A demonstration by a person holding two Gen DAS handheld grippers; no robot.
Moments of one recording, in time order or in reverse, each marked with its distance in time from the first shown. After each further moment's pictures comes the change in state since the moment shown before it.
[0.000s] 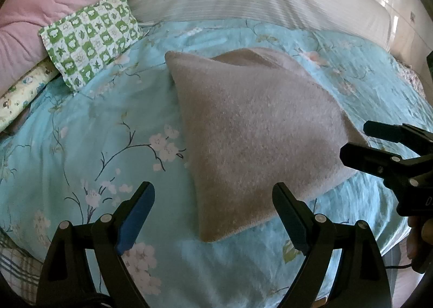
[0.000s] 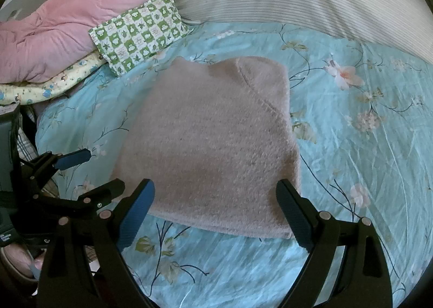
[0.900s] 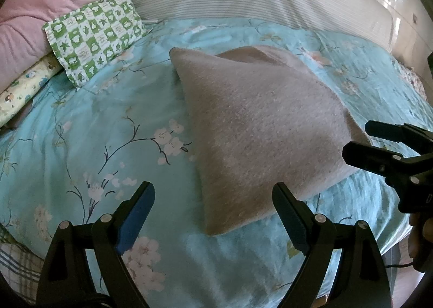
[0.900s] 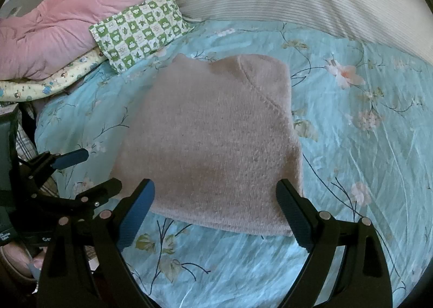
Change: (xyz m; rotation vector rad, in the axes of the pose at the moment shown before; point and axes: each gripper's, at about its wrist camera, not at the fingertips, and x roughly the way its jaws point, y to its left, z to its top) left arm -0.002 0.003 -0.005 -0.014 0.007 0.004; right arm 0.001 0.001 -0.003 -0.006 0.009 0.000
